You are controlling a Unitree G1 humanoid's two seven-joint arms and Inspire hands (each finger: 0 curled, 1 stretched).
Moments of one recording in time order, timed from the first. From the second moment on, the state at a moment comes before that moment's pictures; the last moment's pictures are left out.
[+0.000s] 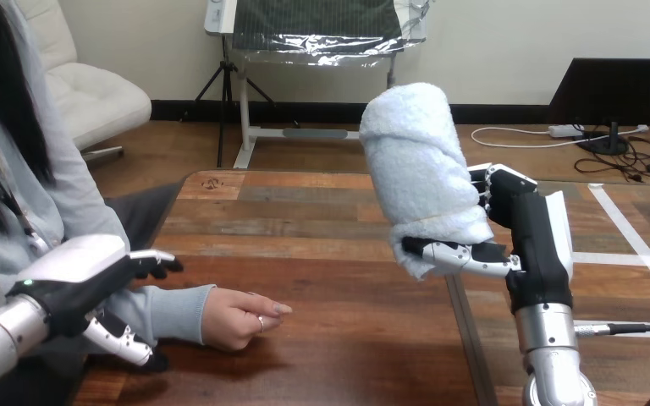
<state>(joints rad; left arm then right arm) -0.36 0.78 -0.20 0.84 0.66 -0.65 -0.14 -0.49 -0.19 -0.01 1.27 -0.19 -1.09 -0.29</state>
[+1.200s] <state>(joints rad) -0.40 0.73 -0.26 0.90 0.66 -0.68 -0.03 -0.45 -0.16 -0.05 1.24 -0.12 -1.12 -0.16</state>
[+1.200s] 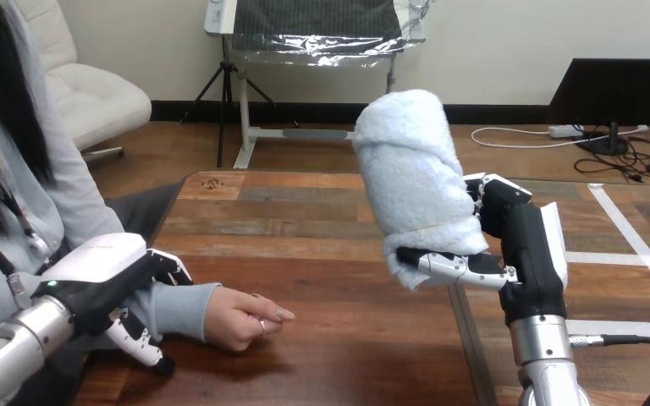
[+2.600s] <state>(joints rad) -0.41 0.71 -0.28 0.97 0.66 -0.73 0.06 -0.42 -0.16 -0.04 1.22 -0.24 -1.12 -0.20</state>
